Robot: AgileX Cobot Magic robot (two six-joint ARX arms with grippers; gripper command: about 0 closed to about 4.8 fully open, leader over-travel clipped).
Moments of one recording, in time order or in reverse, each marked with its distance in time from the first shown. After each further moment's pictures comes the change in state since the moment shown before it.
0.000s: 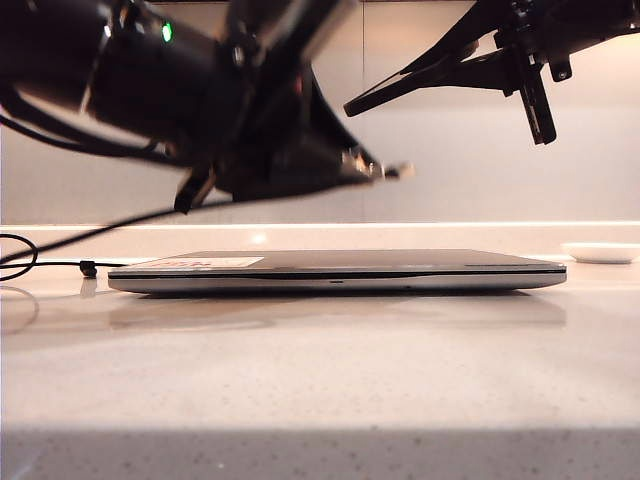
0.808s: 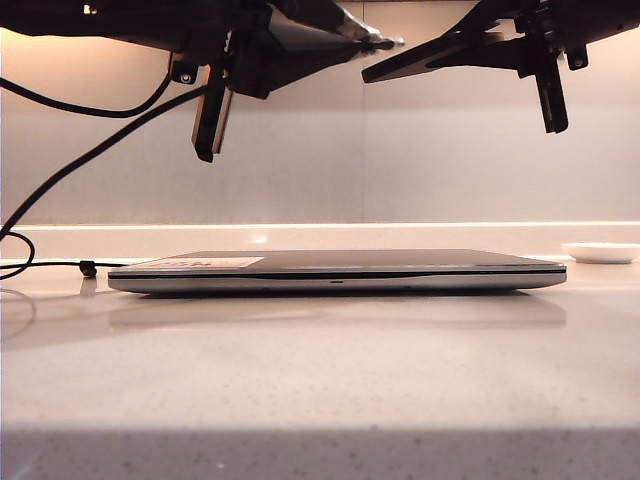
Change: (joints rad) left arm 0.009 -0.075 0.000 0.198 0.001 -0.418; right arm -0.080 0.000 0.000 0.098 -0.059 0.197
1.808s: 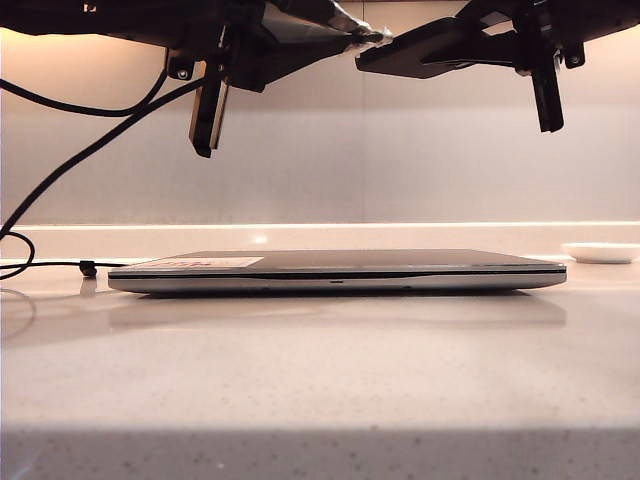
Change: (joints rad) left arm 0.016 0.000 -0.001 0.030 -0.001 -0.027; right arm 0.010 0.000 0.000 0.005 -0.028 0.111
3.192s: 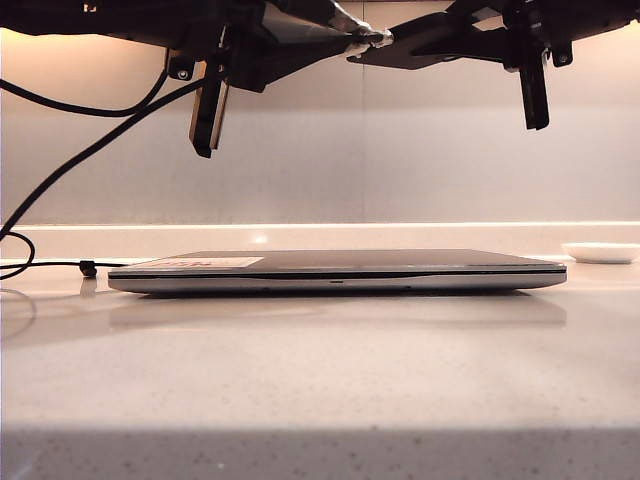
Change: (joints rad) left arm 0.000 0.000 0.000 0.000 0.000 0.000; right arm 0.015 0.021 0.000 0.071 -0.024 0.008
